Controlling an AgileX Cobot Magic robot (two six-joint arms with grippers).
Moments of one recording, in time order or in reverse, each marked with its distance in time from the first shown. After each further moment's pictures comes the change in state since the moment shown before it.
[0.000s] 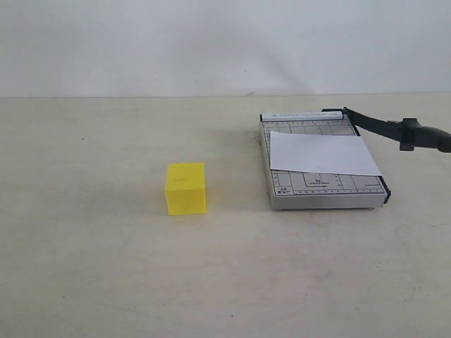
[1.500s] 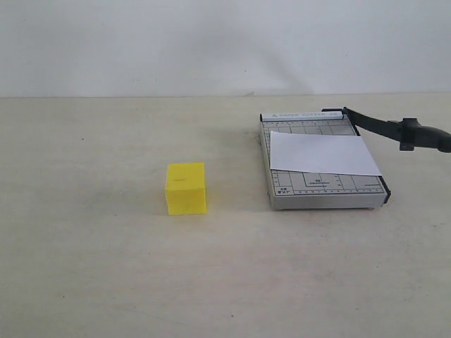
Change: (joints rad) left arm 0.000 0.000 0.000 0.105 0.000 0.075; right arm 0.000 -0.001 0.002 -0.008 0.008 0.011
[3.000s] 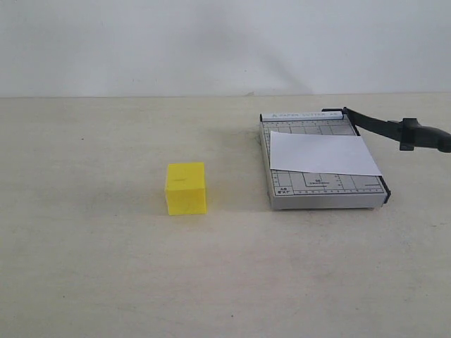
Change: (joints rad) left arm 0.000 0.000 0.000 0.107 -0.464 -0.793; right arm 0.000 0.000 0.000 0.000 -0.008 0.000
